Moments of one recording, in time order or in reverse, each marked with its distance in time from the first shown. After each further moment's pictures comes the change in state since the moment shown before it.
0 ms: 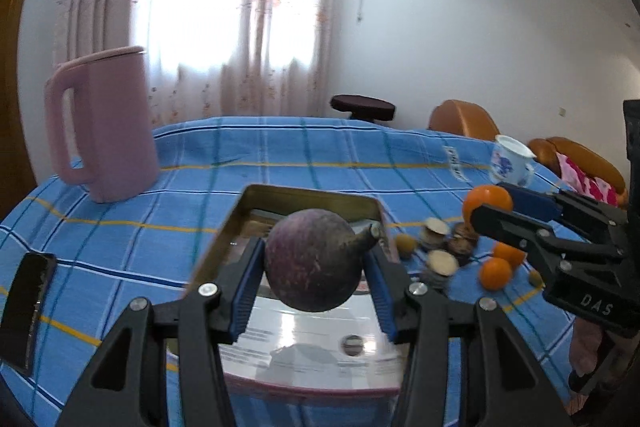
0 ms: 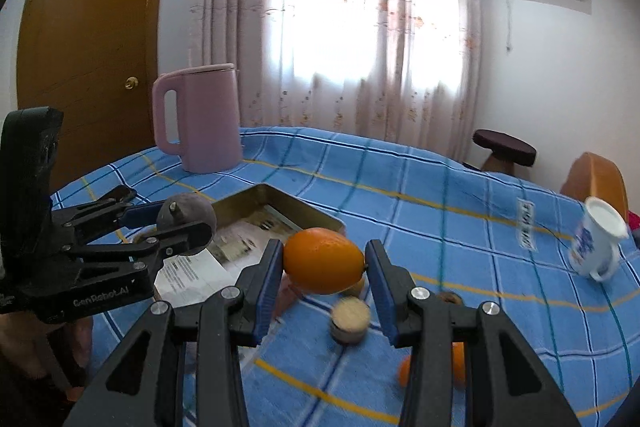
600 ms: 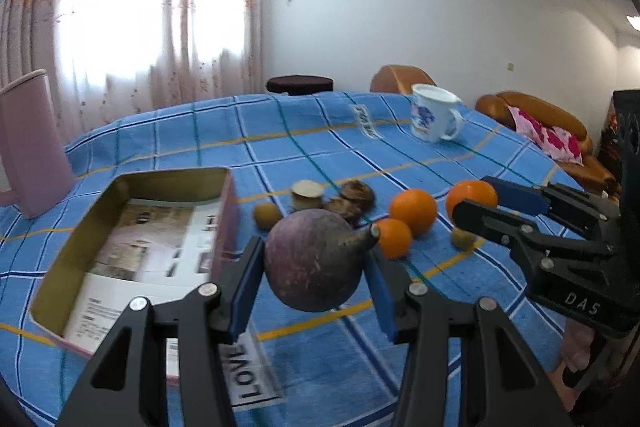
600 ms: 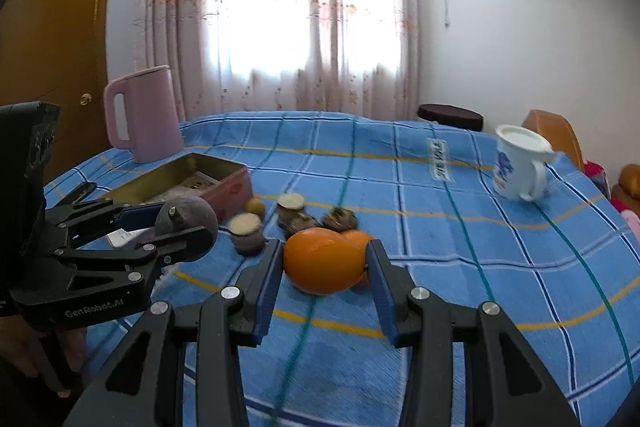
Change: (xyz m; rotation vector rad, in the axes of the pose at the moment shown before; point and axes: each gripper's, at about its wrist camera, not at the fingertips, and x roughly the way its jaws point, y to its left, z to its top) left arm 0.007 -0.109 -0.025 0.150 0.058 -0.166; right arm -0.070 -0.065 -0.068 0.131 0.012 -0.160
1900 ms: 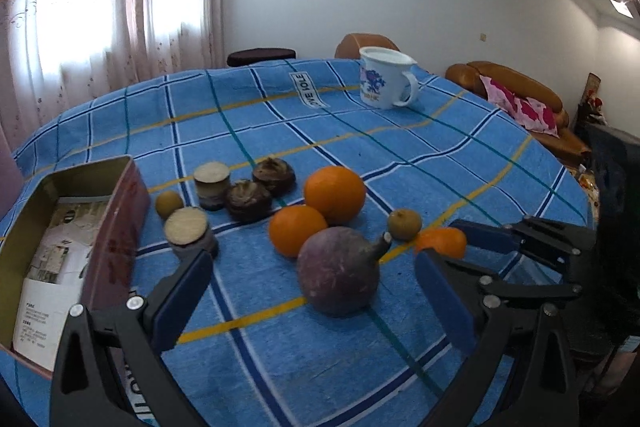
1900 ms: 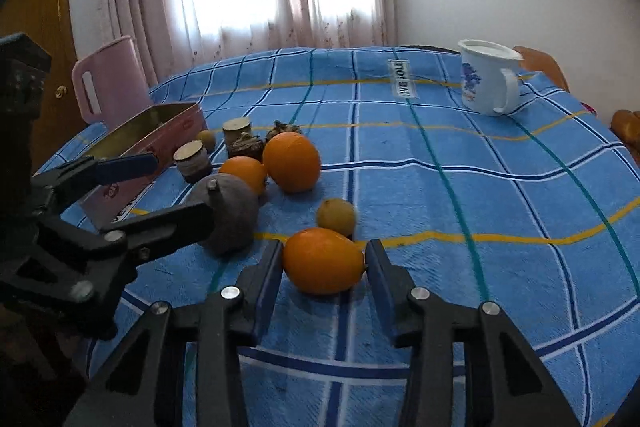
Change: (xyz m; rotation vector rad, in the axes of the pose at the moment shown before) left arm 0.044 -0.071 0.004 0.066 0.129 -0.116; right arm -0.007 -0.059 -0.053 0.130 0.170 -0.059
